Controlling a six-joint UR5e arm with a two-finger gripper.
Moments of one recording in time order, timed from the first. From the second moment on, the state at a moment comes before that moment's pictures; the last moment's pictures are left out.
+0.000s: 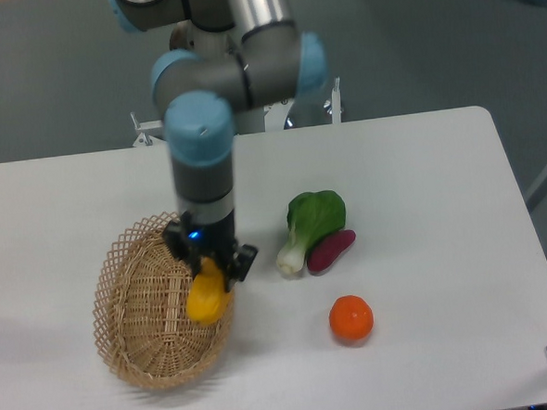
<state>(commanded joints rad) 2.13 -1.93 -1.74 -0.85 1.52 0.62</state>
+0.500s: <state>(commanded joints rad) 2.05 -2.00 -1.75 -0.84 1.52 0.62</state>
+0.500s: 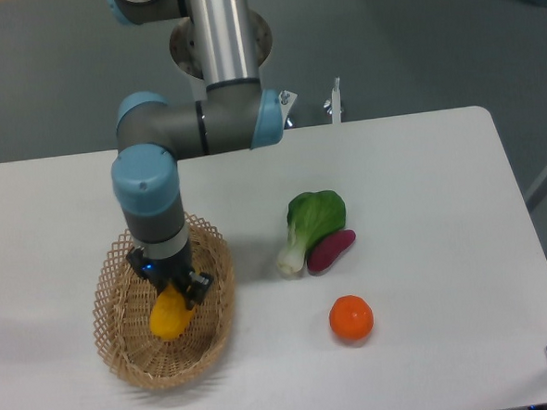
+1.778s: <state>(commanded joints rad) 2.05 -1.94 -1.70 -0.85 1.60 0.56</state>
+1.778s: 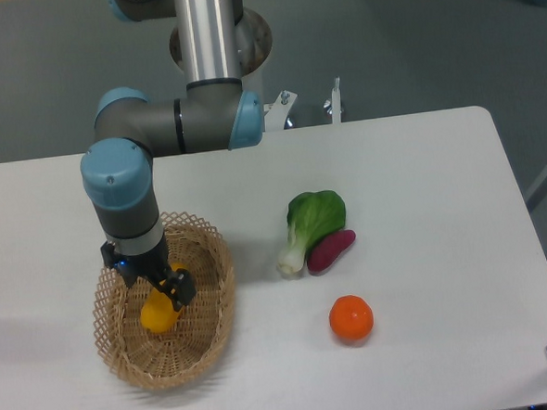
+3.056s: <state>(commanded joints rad) 2.30 -1.79 -1.70 -0.99 1.64 0.81</state>
